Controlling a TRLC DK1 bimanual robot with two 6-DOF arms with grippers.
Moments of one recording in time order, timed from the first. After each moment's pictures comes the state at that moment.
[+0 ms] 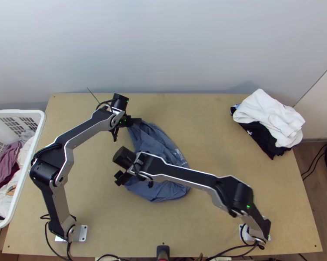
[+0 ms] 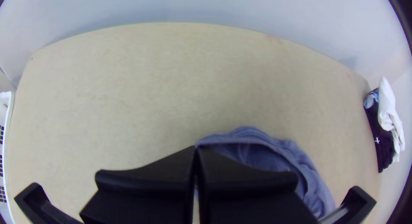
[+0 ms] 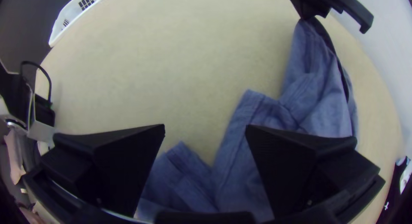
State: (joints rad) left arm -0.36 1.99 1.52 -0.46 -0.14 -0.36; right arm 1.17 2.16 1.77 -0.53 0.15 0.28
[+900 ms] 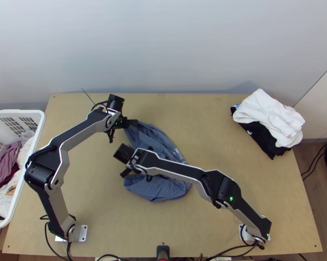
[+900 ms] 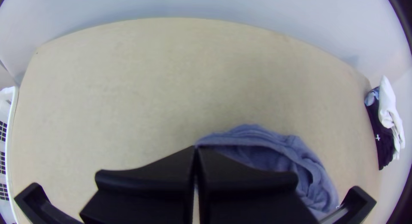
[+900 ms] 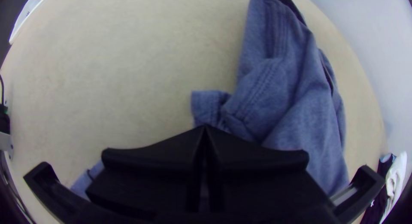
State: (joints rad) left arm -0.33 1.94 1.47 -0.47 -0.12 -0.35; right arm 1.11 2.32 1.89 -0.62 0.30 0.23
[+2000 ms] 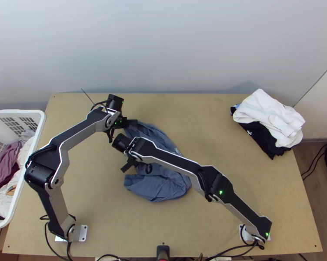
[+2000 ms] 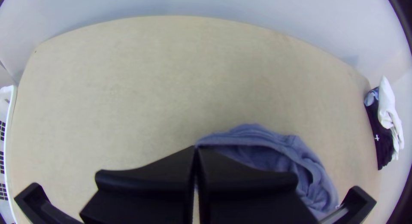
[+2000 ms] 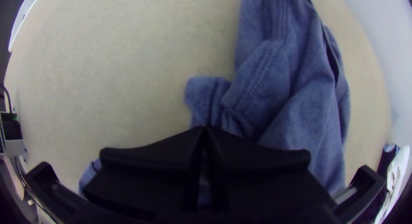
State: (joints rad) left arm -0.32 1.95 1.47 -0.47 -0.11 -0.35; right arm 1.07 2.44 2.20 -0.98 0.17 0.29
